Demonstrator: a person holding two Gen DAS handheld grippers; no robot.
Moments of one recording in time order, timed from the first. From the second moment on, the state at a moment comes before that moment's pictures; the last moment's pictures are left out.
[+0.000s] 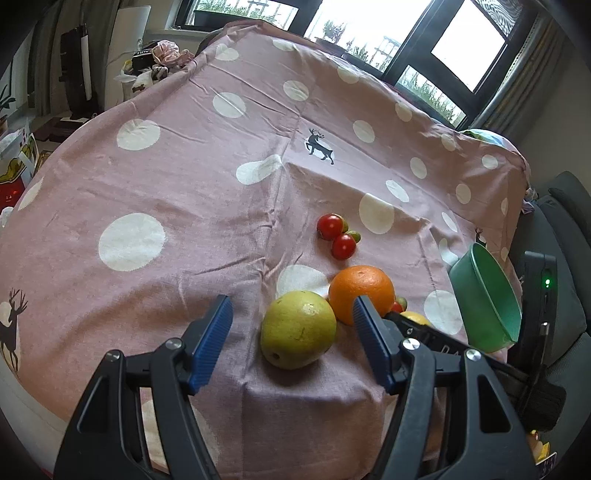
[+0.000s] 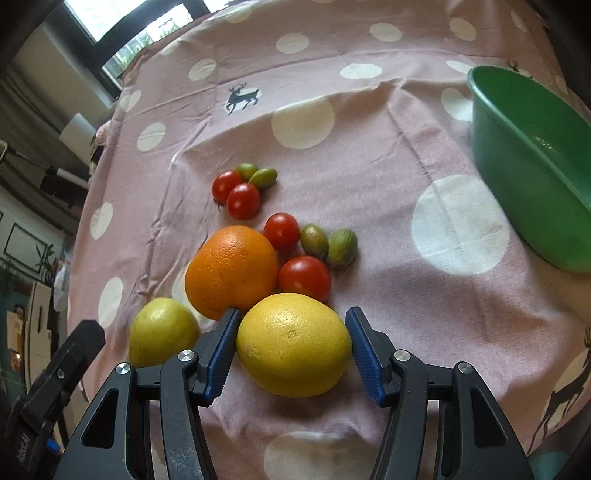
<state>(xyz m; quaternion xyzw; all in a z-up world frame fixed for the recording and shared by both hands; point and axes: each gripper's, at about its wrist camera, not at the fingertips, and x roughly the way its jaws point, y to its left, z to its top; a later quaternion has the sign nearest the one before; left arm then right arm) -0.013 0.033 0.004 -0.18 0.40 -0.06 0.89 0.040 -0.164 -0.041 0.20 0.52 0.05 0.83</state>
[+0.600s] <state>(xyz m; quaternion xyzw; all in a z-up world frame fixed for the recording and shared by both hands) -0.011 -0.035 0.002 -0.14 0.42 -0.17 0.88 0.027 -0.219 -0.024 0.26 0.47 0.02 0.84</state>
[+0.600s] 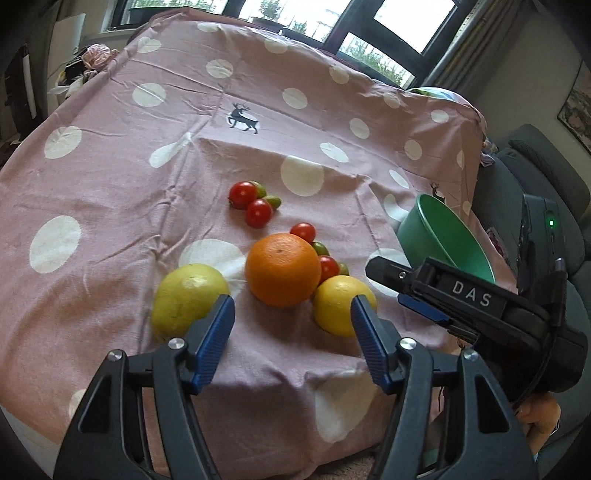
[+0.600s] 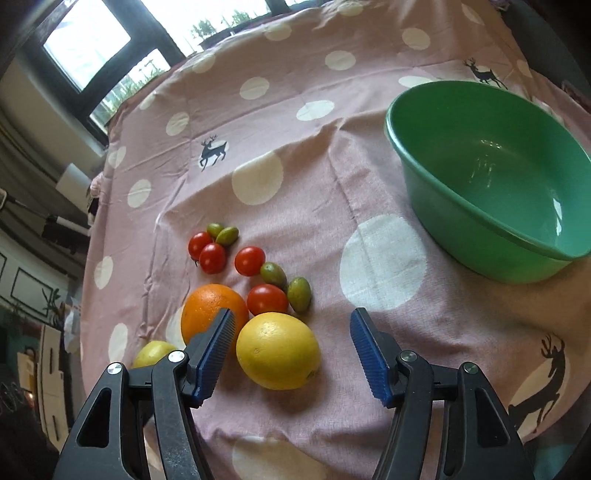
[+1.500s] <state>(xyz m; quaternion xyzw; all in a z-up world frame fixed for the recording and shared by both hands) 0.013 -0.085 -0.034 -0.11 0.49 -0.21 0.84 0.041 -0.221 -0.053 0.33 0.50 0.12 0.79</state>
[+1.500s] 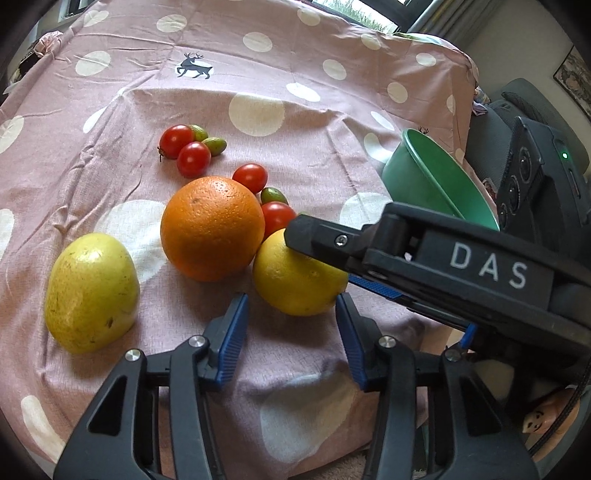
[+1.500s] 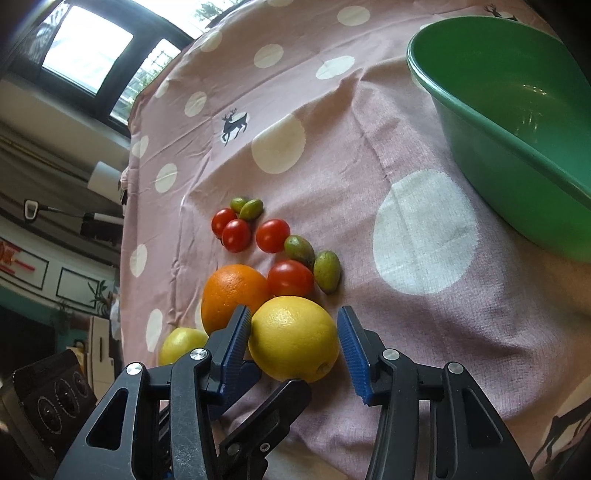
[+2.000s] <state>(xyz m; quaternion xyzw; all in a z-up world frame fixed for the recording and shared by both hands) 0.016 -0.089 -0.037 -0.10 0.50 -0.22 0.83 0.043 -0.219 -0.056 0.32 0.51 0.13 0.79</state>
